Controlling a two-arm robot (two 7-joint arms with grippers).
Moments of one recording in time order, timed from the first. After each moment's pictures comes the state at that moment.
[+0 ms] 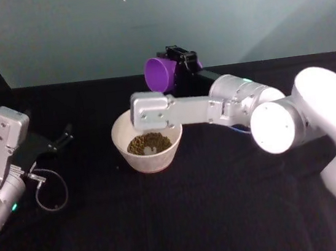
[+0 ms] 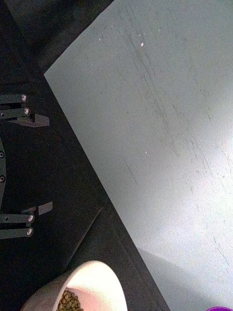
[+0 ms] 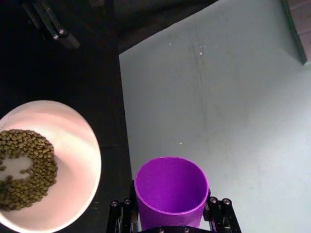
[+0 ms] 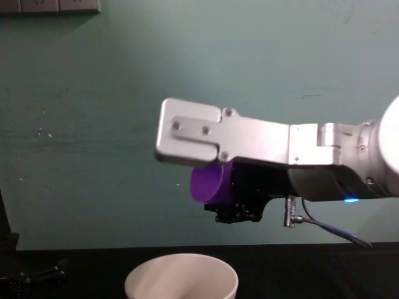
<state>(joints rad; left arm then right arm) -0.20 0.60 0.45 -1.41 -0.25 -0.12 0.03 0.49 0.29 -0.61 -1.60 -0.83 0.19 0.48</state>
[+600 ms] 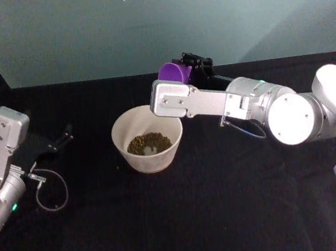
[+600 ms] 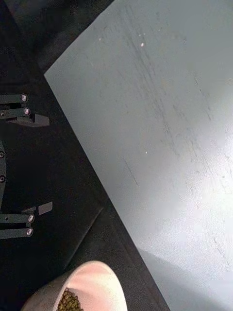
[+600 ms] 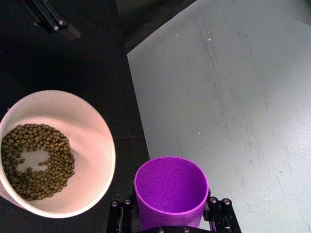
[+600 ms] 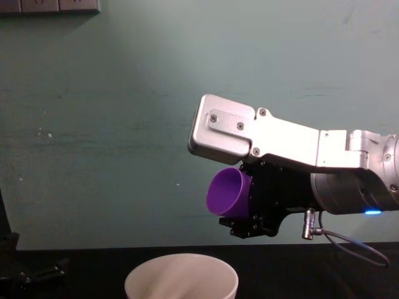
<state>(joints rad) -0.20 0.60 0.45 -1.41 -0.25 -0.12 0.03 0.48 0.32 -0.56 -1.56 -0.68 0.18 0.50</state>
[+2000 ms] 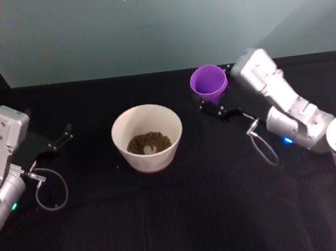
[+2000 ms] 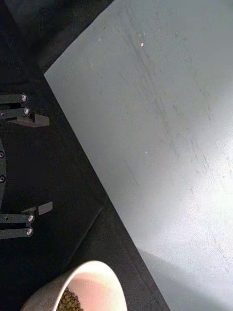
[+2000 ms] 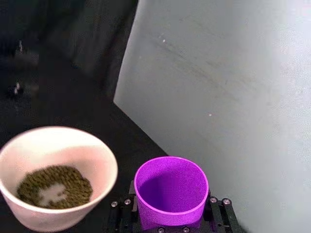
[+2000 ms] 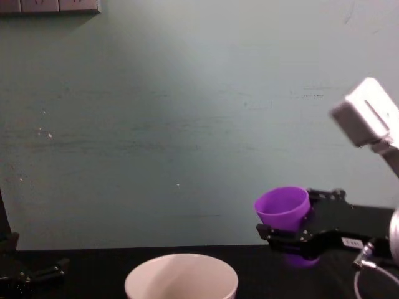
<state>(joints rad) -0.20 0.60 0.45 -1.41 -0.25 -0.12 0.03 0.32 0.30 -0.32 -1.41 -0.14 -0.03 0.44</state>
